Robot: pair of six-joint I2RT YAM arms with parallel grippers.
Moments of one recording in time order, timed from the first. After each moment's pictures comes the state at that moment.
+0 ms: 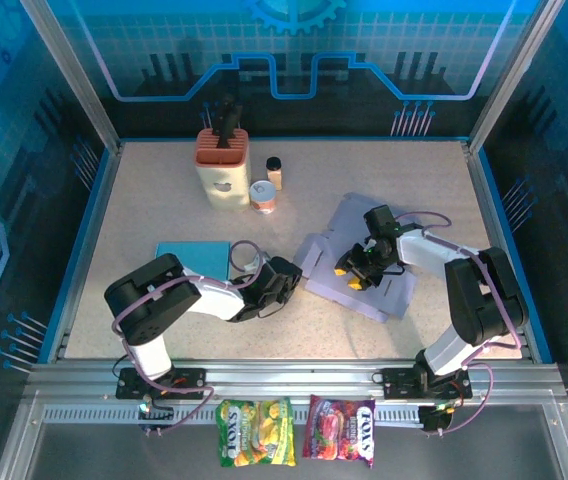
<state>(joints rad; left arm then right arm) -0.87 1.77 0.63 0.48 -0.24 -1.74 0.30 1.61 0.86 -0.59 -0.49 0.94</state>
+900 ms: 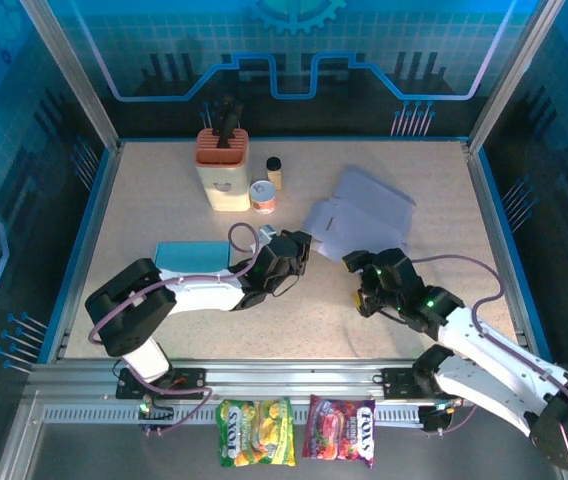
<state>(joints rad) -0.88 1.65 0.78 0.49 -0.36 -1.85 0.64 0.84 0.51 -0.39 0.01 1.75</state>
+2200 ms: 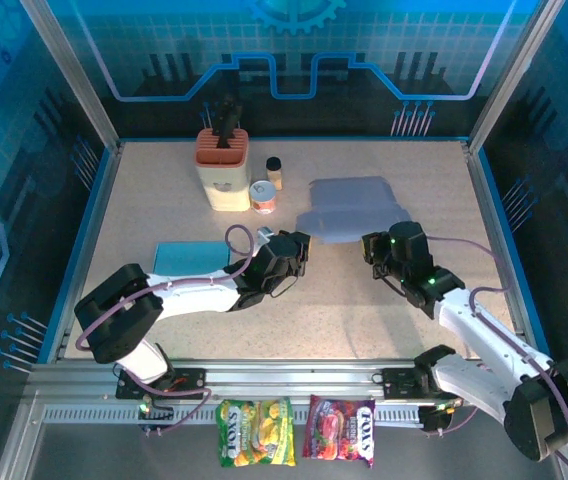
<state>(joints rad) -0.89 1.59 0.80 0.39 -0.36 -1.92 0.40 0.97 0.60 -0.20 0.00 1.69</state>
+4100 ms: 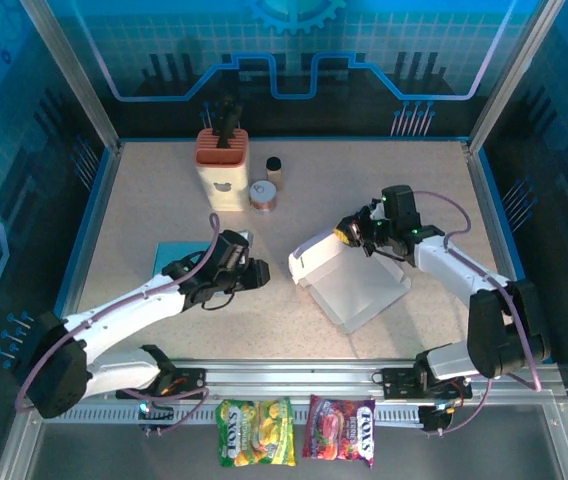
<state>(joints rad) -0.67 1.19 0.71 -0.36 0.06 -0.79 0.26 1.40 0.83 -0.16 -0.60 1.20</state>
